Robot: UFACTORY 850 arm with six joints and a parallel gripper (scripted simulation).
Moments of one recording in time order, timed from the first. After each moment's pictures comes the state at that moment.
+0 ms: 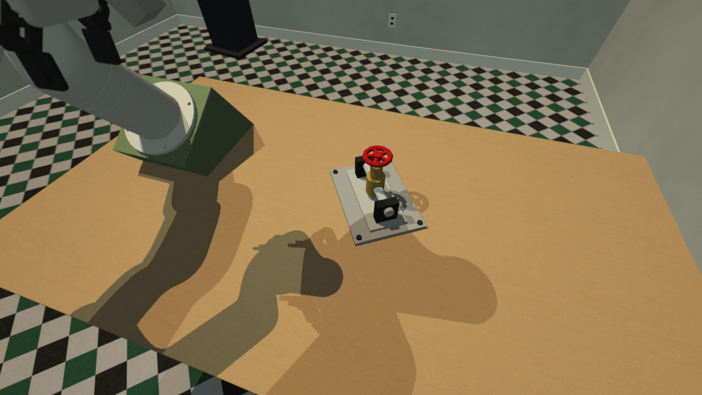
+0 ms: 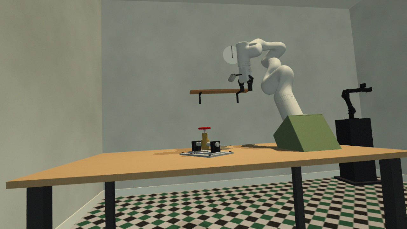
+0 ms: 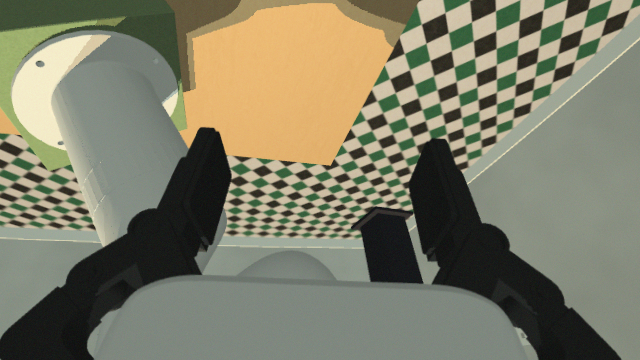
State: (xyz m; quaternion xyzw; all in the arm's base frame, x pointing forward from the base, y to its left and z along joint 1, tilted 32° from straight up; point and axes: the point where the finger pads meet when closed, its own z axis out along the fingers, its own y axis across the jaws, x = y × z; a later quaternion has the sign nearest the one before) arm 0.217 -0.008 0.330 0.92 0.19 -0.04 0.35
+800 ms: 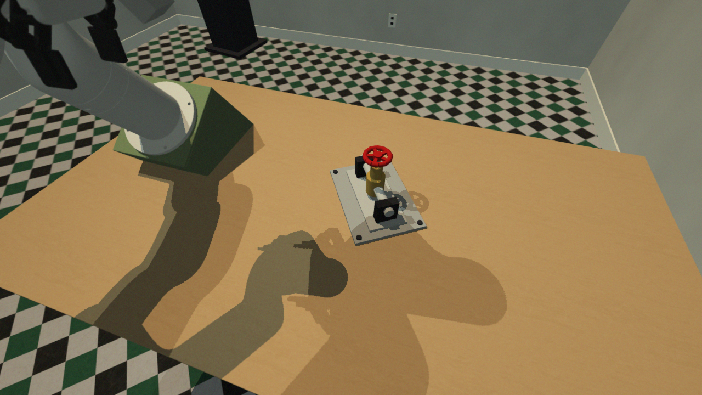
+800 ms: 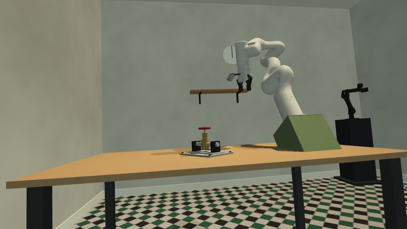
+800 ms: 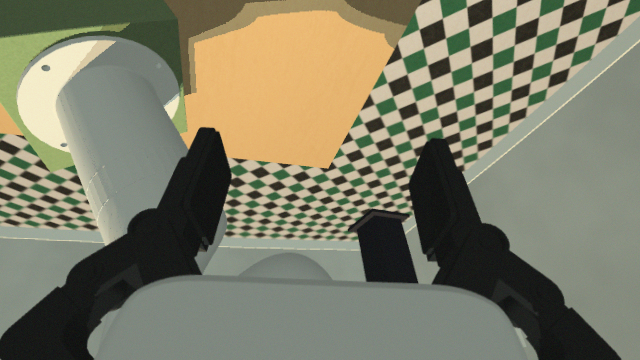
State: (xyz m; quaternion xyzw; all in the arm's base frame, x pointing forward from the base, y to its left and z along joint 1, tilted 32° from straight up) arm 0.226 -0.002 0.330 0.92 0.19 -0.04 0.34
